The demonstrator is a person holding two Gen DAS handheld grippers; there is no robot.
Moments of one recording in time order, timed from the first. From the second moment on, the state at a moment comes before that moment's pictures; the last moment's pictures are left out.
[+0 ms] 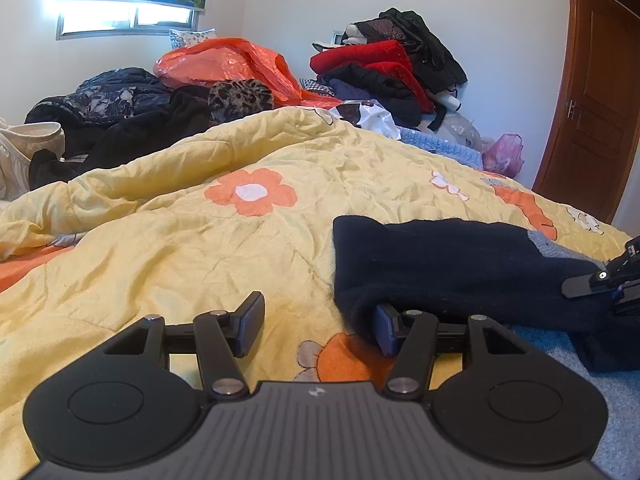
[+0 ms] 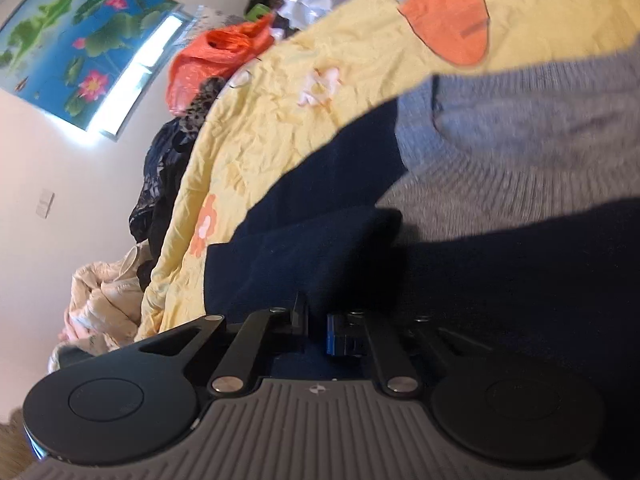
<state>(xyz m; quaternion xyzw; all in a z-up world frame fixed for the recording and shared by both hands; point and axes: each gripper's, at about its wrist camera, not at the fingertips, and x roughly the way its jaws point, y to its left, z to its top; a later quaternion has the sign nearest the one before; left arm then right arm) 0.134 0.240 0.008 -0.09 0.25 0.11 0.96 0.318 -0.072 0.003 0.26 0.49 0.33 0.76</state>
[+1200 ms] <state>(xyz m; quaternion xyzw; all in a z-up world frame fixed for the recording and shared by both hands) 0.108 0.216 0.033 -0.09 0.25 0.00 0.97 0.308 -0.126 0.015 0.24 0.47 0.32 0.79</state>
